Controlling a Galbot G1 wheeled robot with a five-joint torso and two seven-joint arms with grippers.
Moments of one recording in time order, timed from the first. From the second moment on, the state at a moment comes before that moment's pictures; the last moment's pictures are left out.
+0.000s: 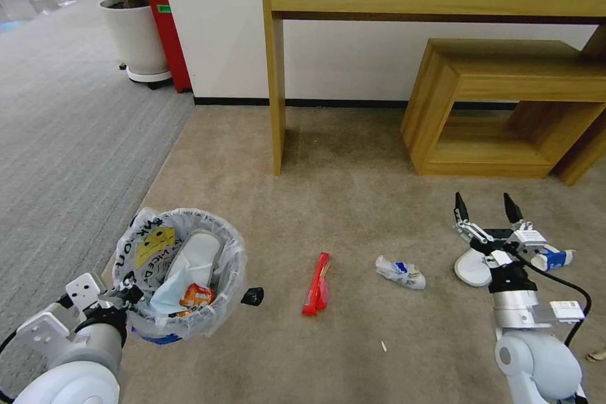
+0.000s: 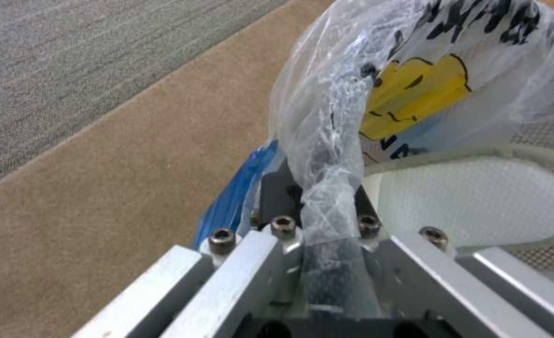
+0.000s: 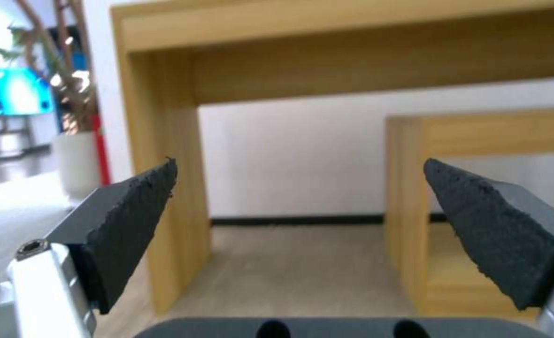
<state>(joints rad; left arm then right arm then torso) 1.63 -1.49 -0.81 -2.44 -0.78 0.65 -0.57 -1.45 1.31 0.74 1.98 0.43 0.22 -0.18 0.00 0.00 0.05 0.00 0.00</state>
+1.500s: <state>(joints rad) 1.65 -1.51 -0.80 -2.42 -0.70 0.64 -0.56 -0.96 1.41 0.08 1.31 0.58 -0.54 0.13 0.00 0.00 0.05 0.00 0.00</state>
